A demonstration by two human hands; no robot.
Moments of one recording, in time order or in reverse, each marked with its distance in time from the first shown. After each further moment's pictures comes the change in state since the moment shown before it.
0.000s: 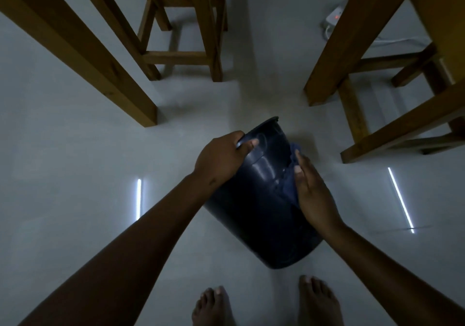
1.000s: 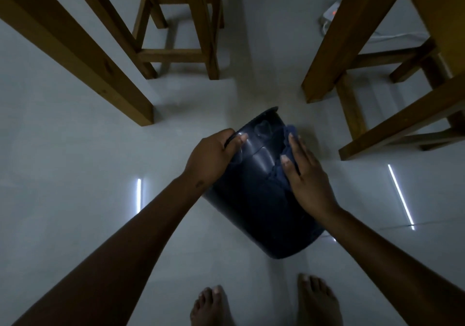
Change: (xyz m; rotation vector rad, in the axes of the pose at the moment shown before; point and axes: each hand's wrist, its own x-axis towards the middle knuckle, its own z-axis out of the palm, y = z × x) left_hand -0.001 -0.016 0.003 -0.052 0.085 0.081; right_hand 0.023 -0.005 -0.001 -0.095 -0.001 -0.076
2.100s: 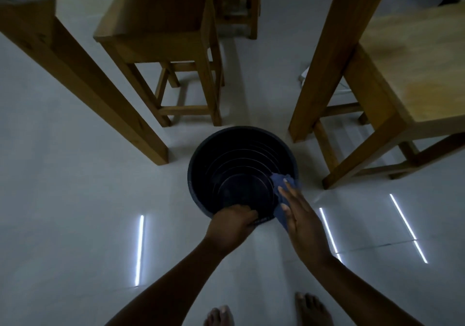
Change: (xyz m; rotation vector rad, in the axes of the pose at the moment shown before) left_hand -0.081 0.007 0.029 0.397 -0.124 0.444; right_hand -0.072 -0.037 -0.039 0.172 0.186 -0.246
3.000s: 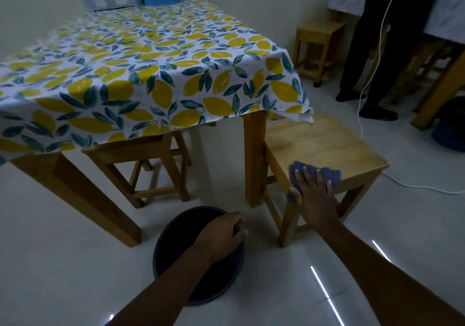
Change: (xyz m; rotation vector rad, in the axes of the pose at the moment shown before) left_hand 0.110 0.123 -0.162 -0.130 -0.054 -0.072; right_hand 0.119 0.014 -0.242 -0.590 0.147 0.164
